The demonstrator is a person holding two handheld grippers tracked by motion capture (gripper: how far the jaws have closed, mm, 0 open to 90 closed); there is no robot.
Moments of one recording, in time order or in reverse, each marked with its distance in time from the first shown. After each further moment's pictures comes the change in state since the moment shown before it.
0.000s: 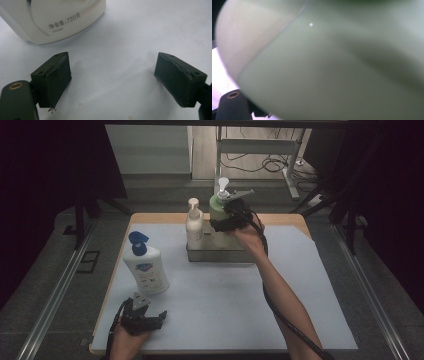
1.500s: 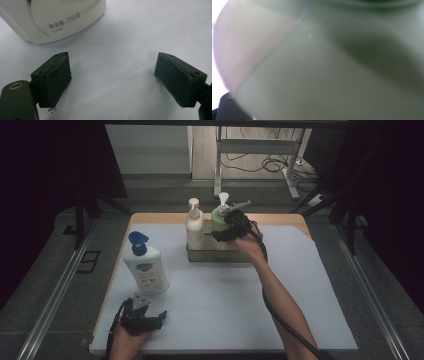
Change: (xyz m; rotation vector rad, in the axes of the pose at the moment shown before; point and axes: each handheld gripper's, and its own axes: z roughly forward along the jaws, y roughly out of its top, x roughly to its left) left arm 0.000 0.000 0.000 0.000 0.000 0.000; right arm -0.008 -0.038 0.033 0.096 0.046 0.014
